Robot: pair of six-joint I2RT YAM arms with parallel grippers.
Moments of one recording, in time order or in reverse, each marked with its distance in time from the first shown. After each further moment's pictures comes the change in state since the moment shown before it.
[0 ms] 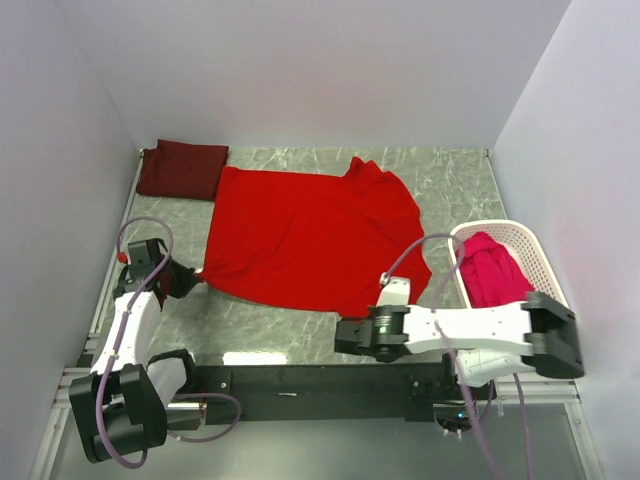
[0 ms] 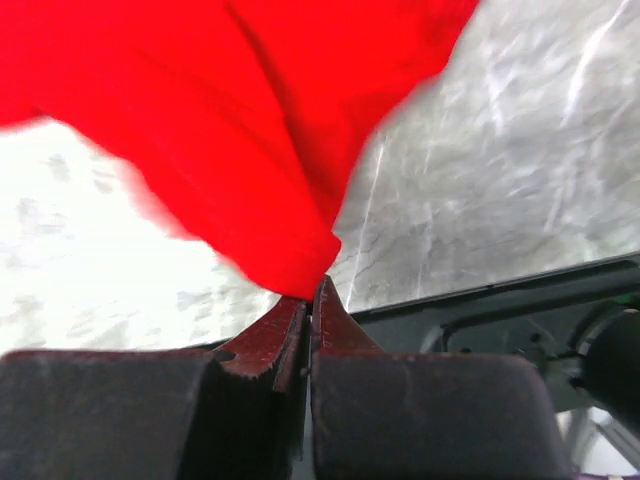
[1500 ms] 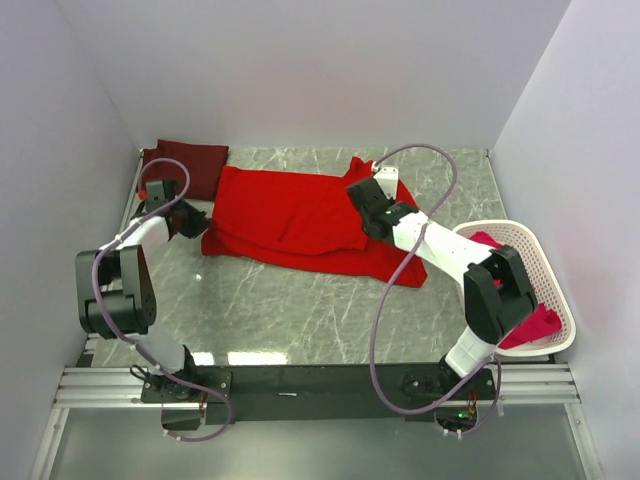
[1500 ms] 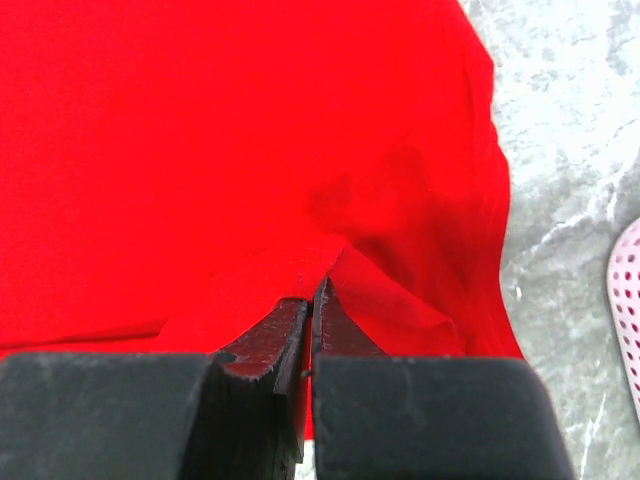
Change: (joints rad) left arm -0.100 0.655 0.465 0.263 0.048 0.004; right arm -0.807 0.332 0.404 0.690 0.016 -1.077
